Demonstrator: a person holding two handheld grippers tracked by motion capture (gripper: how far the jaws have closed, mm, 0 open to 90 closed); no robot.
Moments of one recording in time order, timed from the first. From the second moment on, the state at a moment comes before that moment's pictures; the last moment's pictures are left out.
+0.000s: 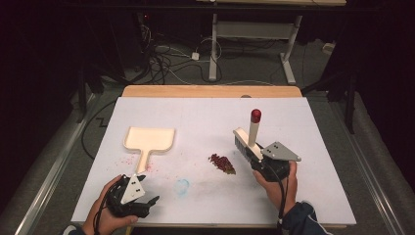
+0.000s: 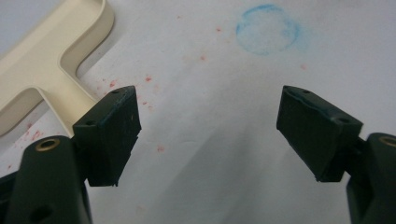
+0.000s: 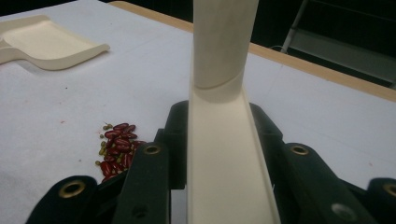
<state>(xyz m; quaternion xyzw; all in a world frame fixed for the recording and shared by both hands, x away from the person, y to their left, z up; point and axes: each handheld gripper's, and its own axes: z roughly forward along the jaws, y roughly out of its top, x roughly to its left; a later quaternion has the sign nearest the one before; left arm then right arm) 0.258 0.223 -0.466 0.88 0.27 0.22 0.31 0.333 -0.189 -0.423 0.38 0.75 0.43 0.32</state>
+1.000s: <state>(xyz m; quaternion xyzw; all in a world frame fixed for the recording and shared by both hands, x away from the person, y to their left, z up) 0.263 0.225 -0.464 0.88 0.28 0.22 0.31 0.318 -0.282 -0.409 0.32 0.86 0.39 0.06</state>
